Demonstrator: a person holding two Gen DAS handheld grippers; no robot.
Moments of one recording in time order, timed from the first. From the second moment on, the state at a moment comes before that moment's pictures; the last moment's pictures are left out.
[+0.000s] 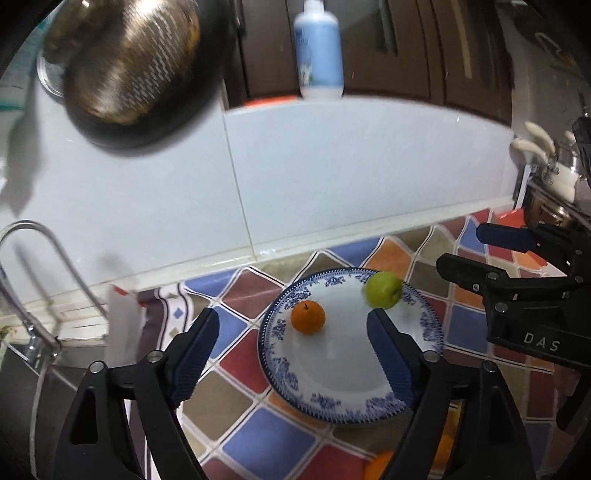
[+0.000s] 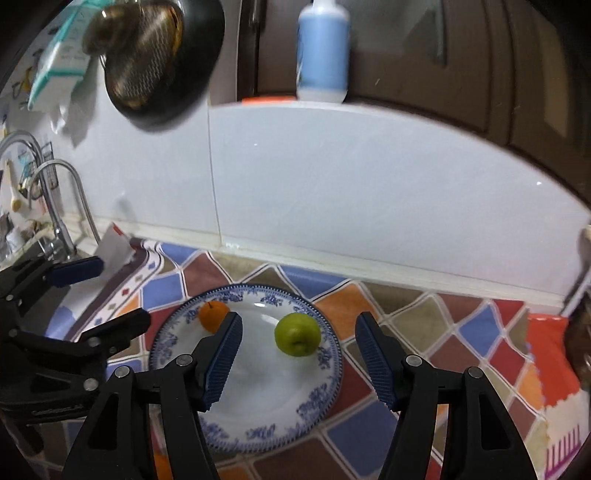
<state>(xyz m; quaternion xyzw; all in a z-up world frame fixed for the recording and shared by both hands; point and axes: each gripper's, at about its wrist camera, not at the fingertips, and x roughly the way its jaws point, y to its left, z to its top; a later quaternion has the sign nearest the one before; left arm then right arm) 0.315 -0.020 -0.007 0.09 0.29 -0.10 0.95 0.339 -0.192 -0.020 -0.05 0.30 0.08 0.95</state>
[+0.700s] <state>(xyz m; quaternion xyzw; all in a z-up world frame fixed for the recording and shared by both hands) 0.183 0.004 0.012 0.08 0.26 -0.05 0.96 0.196 -0.185 0.004 -0.05 0.24 0.04 0.97</state>
